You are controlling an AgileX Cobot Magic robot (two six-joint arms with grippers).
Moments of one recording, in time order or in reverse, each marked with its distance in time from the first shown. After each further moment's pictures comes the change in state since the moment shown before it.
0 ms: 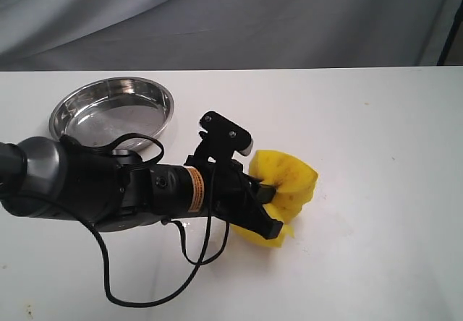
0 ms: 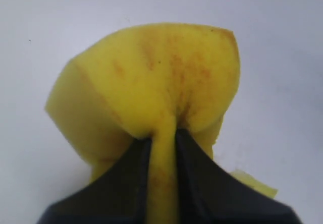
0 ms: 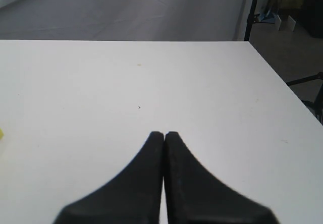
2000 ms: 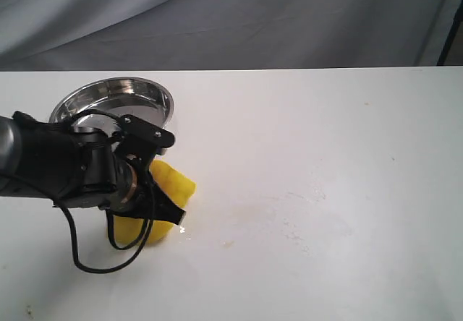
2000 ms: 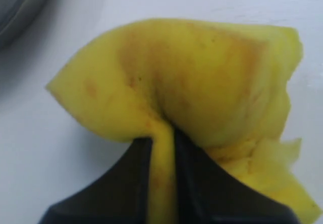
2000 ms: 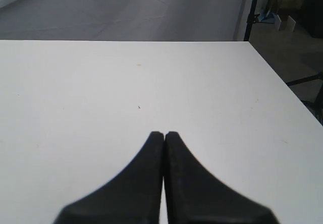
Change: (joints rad) left arm 0.140 -0.052 0.032 0.143 0.723 -0.193; right arm 0.000 0.000 0.000 0.000 0.000 0.000
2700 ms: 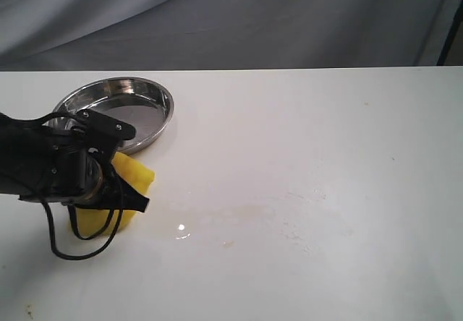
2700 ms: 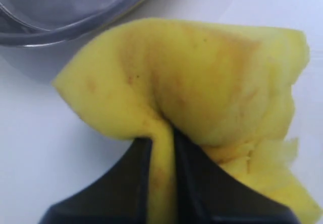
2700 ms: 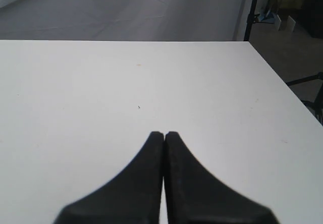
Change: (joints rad) left arm 0.097 -0.024 0.048 0.267 0.065 -0.259; right arm 0.000 0.000 0.000 0.000 0.000 0.000
